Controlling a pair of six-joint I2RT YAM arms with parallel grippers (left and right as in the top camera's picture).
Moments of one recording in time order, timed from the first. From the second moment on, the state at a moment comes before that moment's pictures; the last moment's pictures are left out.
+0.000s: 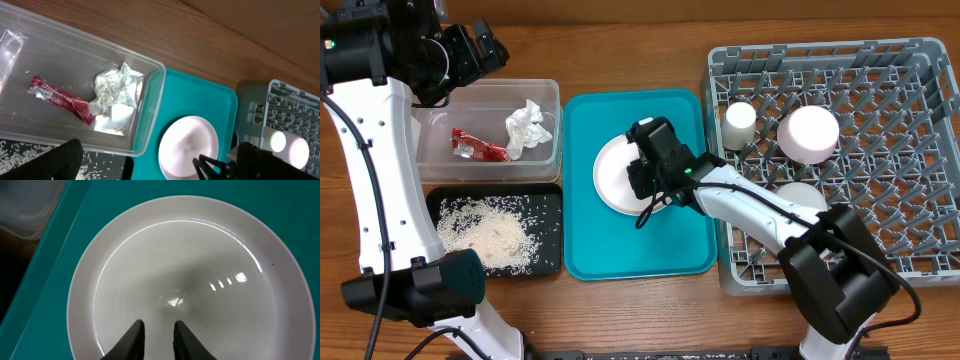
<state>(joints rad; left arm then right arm) 0.18 1.89 2.28 -1.42 0.32 -0.29 0.67 1.89 1.22 -0.31 -0.06 0.28</state>
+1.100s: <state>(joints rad) 0.18 1.89 2.28 -1.42 0.32 -0.29 0.77 1.93 1.22 -0.35 -0.17 0.29</state>
